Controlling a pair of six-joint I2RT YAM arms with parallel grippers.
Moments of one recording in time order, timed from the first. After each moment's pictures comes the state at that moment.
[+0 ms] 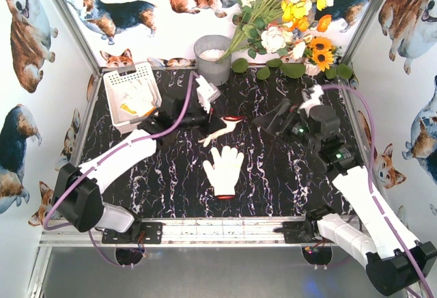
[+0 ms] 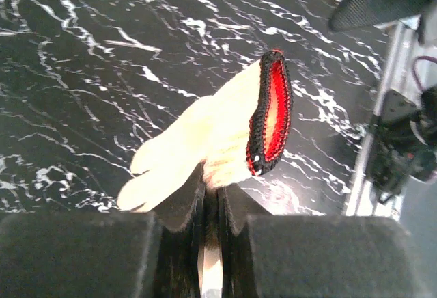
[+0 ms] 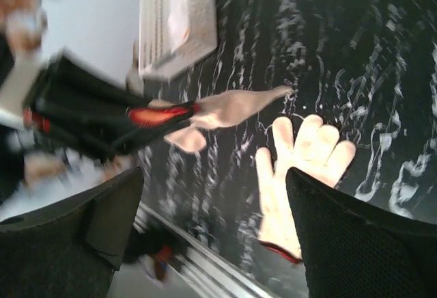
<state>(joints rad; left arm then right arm) -0.60 1.41 1.06 -0.03 0.52 -0.11 0.35 0.86 0.88 -0.36 -0.24 0.90</state>
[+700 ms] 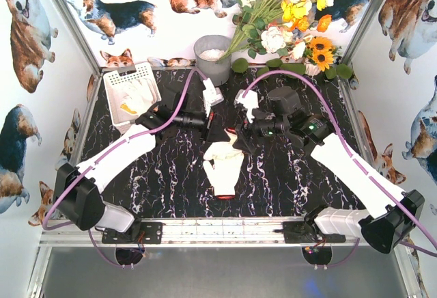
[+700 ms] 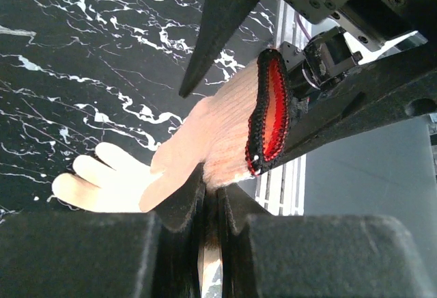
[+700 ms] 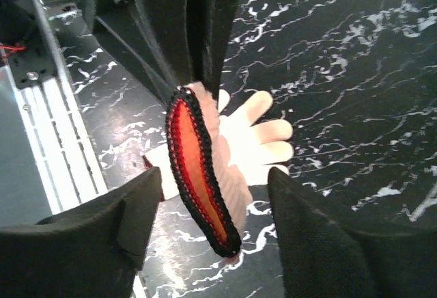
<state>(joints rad) -0.58 1.42 1.17 -0.24 0.88 -0.09 0.61 1.20 1.22 -0.64 -0.49 -0.24</state>
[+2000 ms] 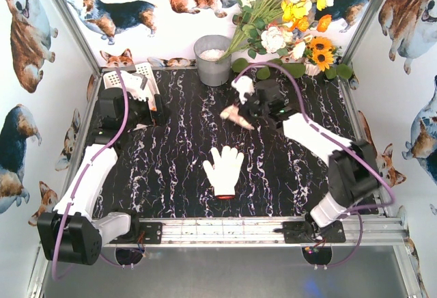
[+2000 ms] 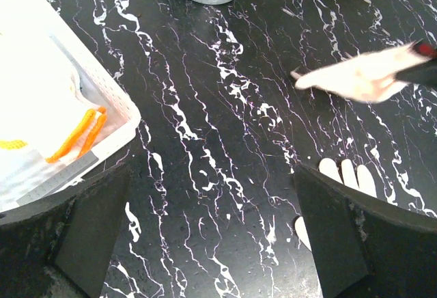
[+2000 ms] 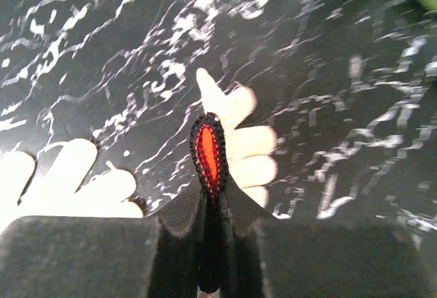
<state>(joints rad) -0.08 1.12 0.94 -0.21 0.35 -0.12 0.46 1.56 1.17 -0.14 -0.23 -0.28</state>
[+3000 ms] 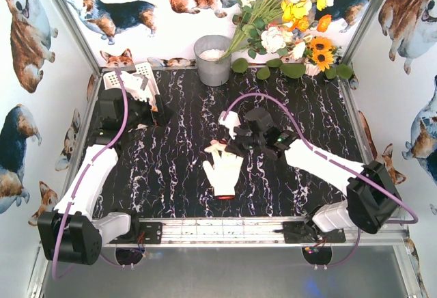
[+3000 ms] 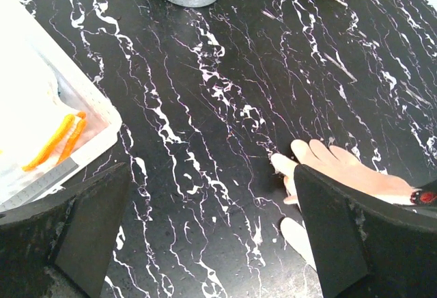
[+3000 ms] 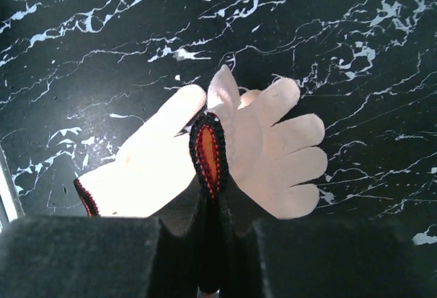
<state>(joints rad) -0.08 1.12 0.92 -0.17 0.41 -0.15 0.67 1.38 0.91 -0.17 -0.41 -0.28</state>
